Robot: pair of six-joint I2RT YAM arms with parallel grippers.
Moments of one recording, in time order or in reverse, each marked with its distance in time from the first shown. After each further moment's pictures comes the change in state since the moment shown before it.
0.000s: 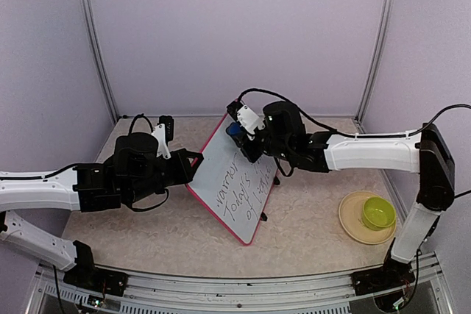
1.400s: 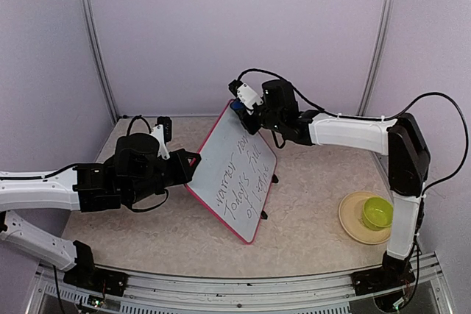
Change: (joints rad) left arm -0.003 0.000 0.002 -0.021 -0.034 -0.021; right arm -0.164 0.231 0.310 -0.027 -0.062 -0.126
